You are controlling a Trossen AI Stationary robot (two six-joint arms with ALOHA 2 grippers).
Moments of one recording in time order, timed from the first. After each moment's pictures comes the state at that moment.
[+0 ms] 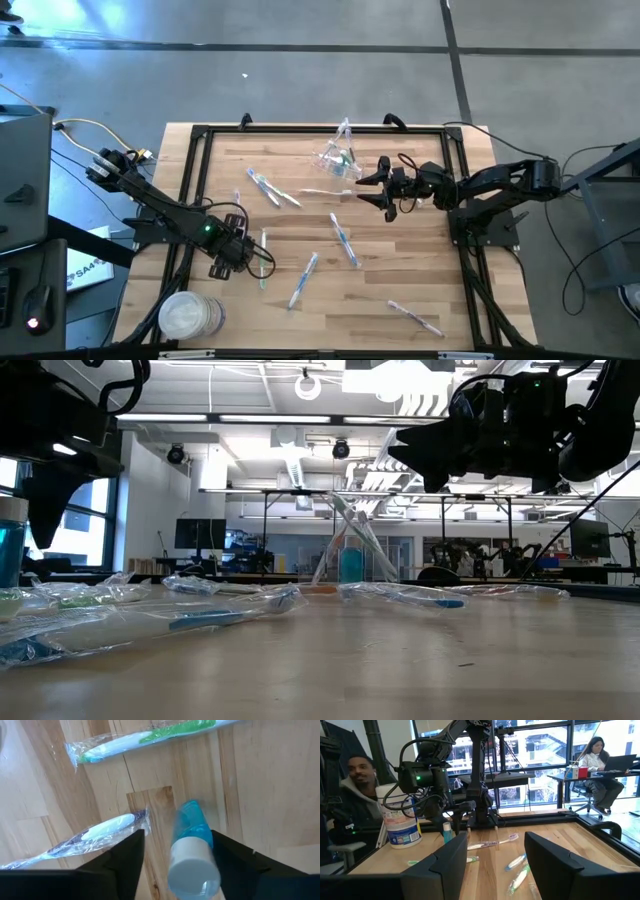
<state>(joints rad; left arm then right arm) -0.52 1.28 0.78 -0.93 -0.14 -0.34 -0.30 1.42 0.27 1.27 -0.37 0.13</state>
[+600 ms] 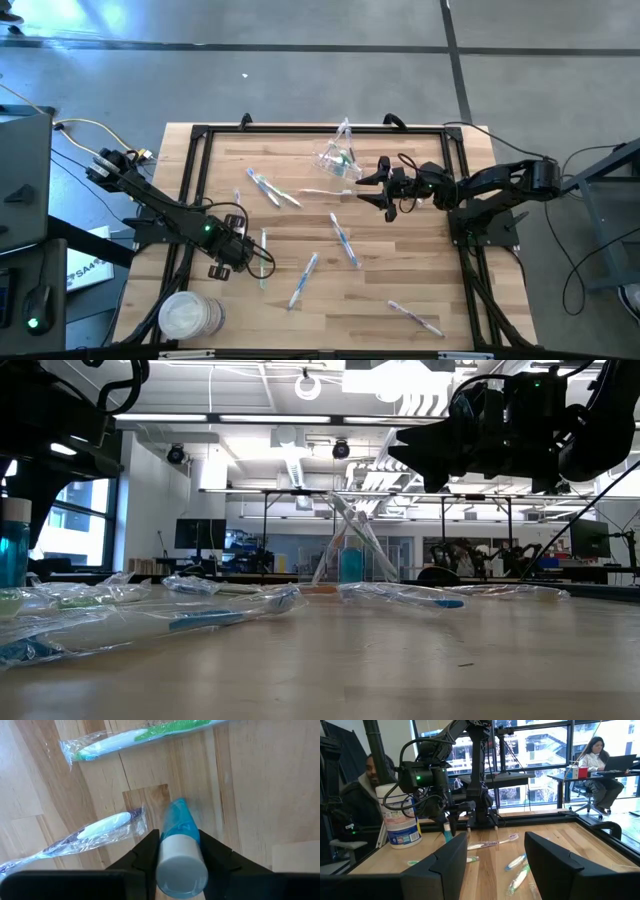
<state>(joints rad) -0.52 1.28 0.78 -0.93 -0.12 -0.34 -0.30 1.42 0.27 1.27 -0.37 0.13</state>
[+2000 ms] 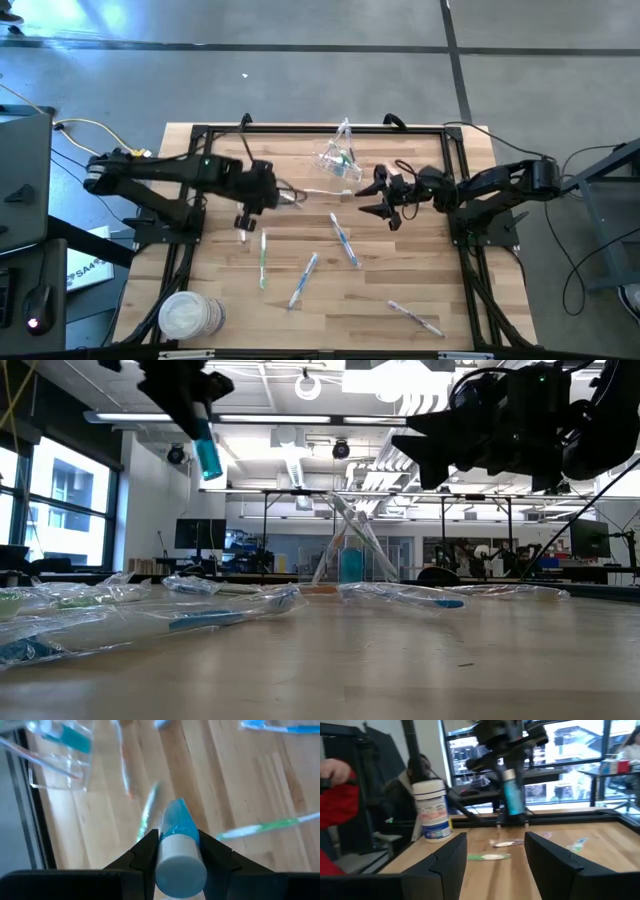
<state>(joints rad) -0.02 1.28 1.28 -1.08 -0.18 0.31 -0.24 1.42 0.27 1.27 -0.45 0.16</state>
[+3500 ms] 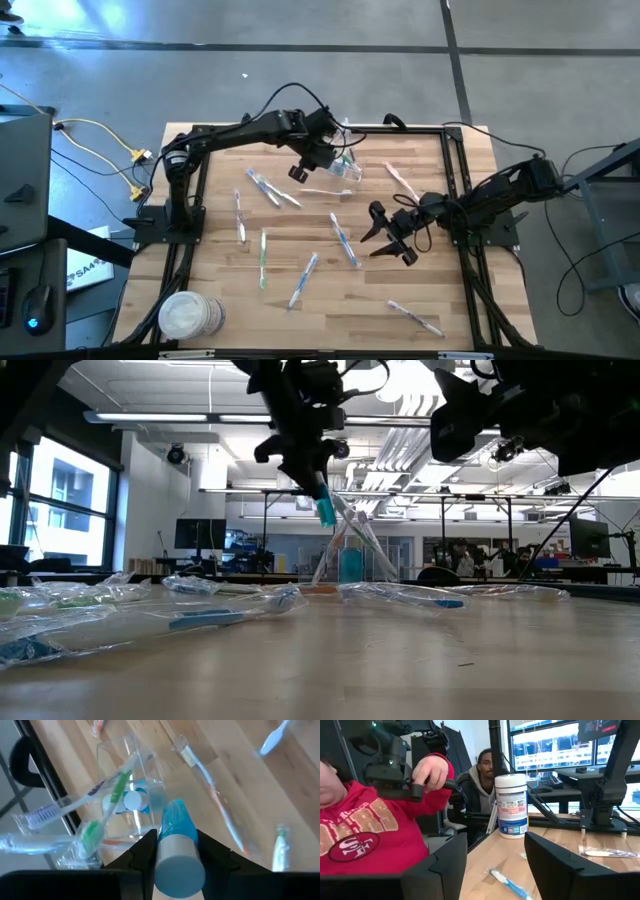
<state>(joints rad) 0.37 1.89 1.79 -0.94 0.04 0.97 0.11 1.42 0.27 1.29 -0.44 0.16</state>
